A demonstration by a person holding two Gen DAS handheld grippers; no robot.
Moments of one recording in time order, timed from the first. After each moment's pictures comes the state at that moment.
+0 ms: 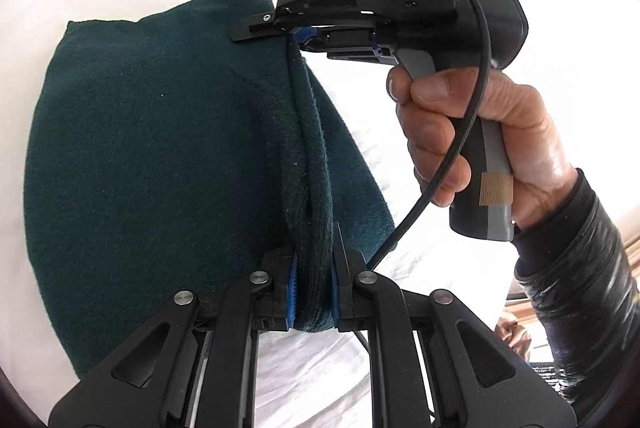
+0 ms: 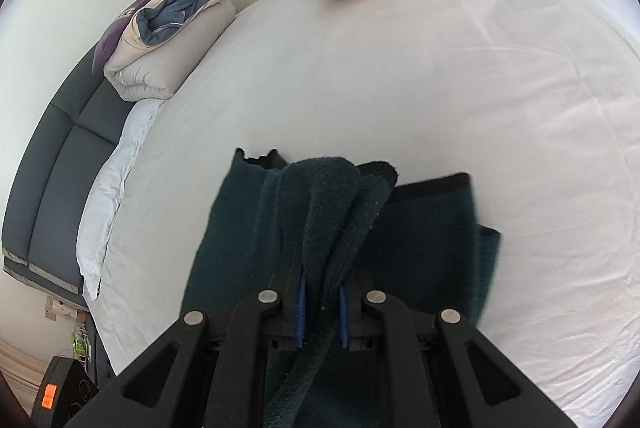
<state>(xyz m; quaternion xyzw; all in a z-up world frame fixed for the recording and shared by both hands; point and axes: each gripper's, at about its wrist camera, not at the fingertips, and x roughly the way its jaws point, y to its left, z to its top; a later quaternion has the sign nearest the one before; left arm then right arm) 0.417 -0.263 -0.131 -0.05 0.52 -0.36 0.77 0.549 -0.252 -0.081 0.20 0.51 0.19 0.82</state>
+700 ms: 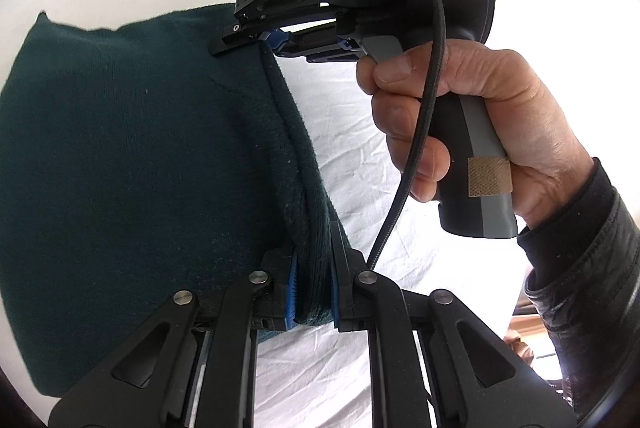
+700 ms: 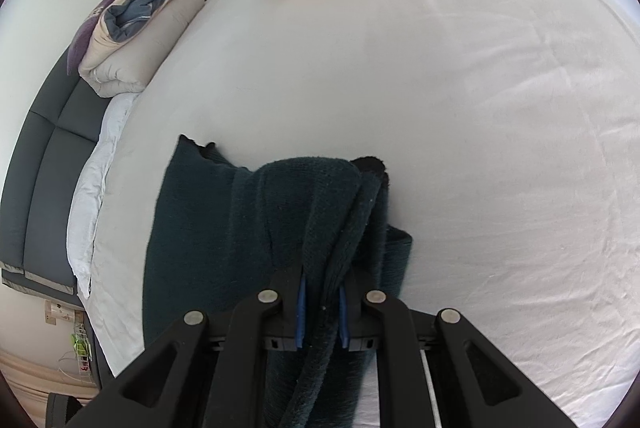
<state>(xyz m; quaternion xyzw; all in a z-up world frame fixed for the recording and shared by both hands) 0.423 -0.268 -0.101 -0.05 0.53 -0.35 0.77 0.566 -0.292 -0.110 0.21 0.56 0.16 0.79</state>
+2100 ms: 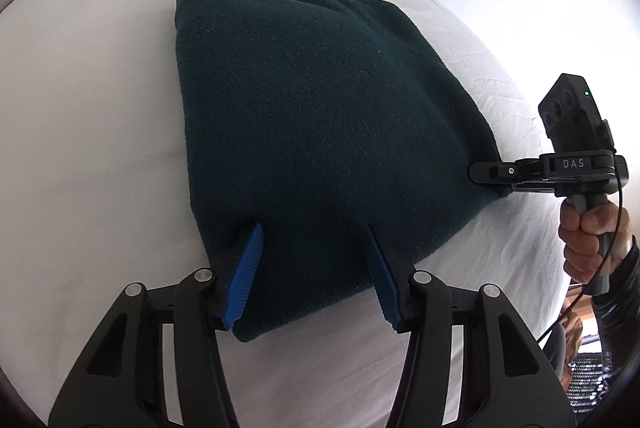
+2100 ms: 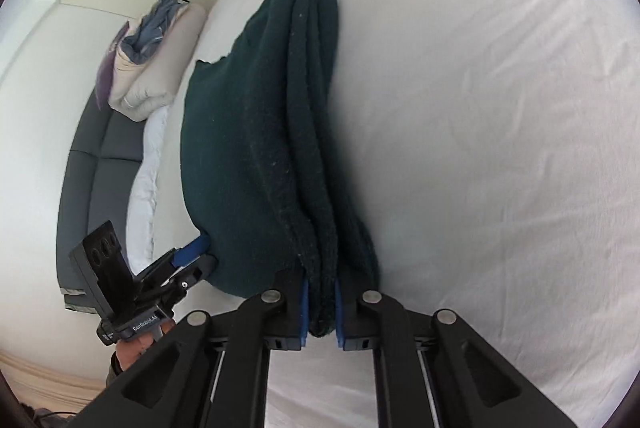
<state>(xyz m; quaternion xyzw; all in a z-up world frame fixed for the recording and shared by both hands) 0.441 -0.021 -0.112 0.00 0.52 -0.29 0.80 0.400 -0.305 -0.146 0.34 0.54 0.20 0.74</state>
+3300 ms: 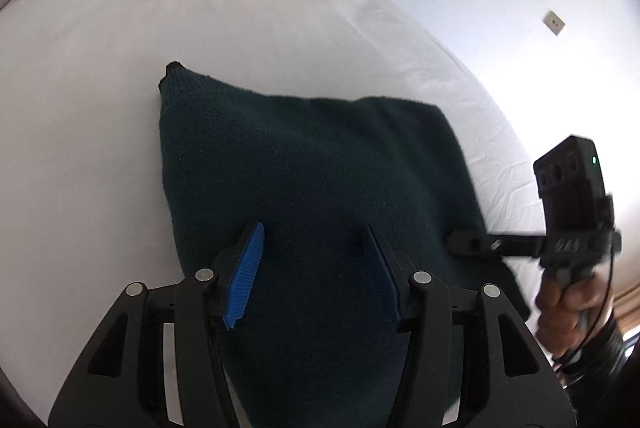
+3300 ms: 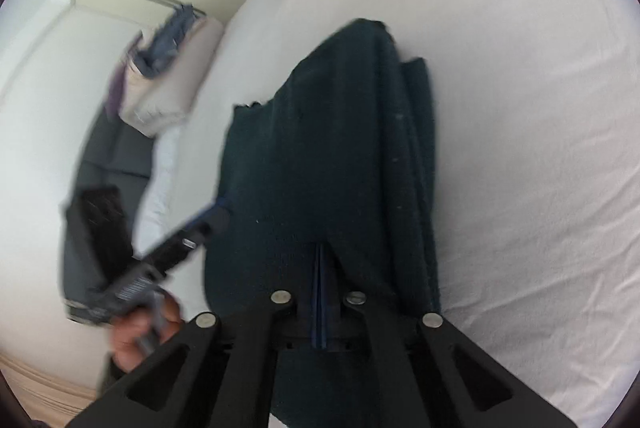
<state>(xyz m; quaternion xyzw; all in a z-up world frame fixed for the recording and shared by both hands) 0.573 -0.032 -0.104 -0.03 0.49 -0.30 0.82 0.480 -0.279 -0.152 0.39 0.49 0.22 0.75</state>
